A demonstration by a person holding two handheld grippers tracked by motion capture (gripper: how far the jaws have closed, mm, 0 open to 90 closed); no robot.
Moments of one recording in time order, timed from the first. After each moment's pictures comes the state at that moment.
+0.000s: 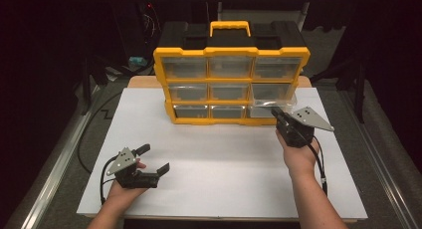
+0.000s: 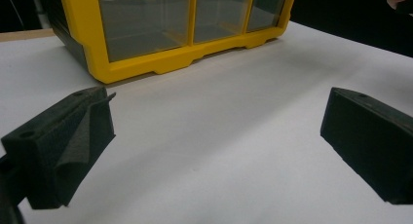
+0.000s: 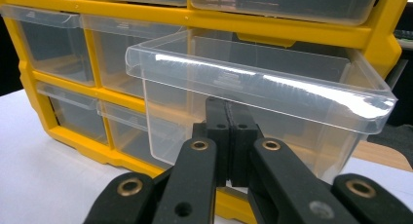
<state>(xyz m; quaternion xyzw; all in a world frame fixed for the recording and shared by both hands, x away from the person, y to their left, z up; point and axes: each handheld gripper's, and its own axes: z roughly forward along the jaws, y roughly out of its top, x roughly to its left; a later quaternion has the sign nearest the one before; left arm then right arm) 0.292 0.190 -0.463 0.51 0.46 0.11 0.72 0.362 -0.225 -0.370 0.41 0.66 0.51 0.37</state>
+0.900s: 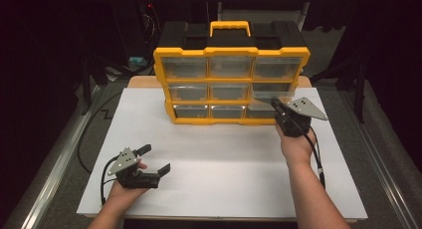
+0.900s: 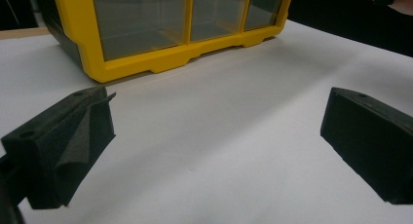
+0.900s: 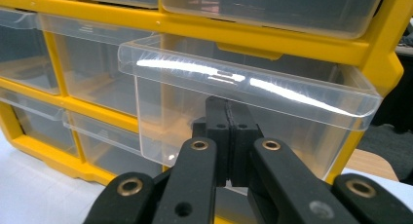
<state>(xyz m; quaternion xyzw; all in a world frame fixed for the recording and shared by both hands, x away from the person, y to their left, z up) 0.292 0.188 -0.463 0.51 0.46 0.11 0.72 0.388 -0.222 -0.366 0.41 0.66 0.49 0.39</state>
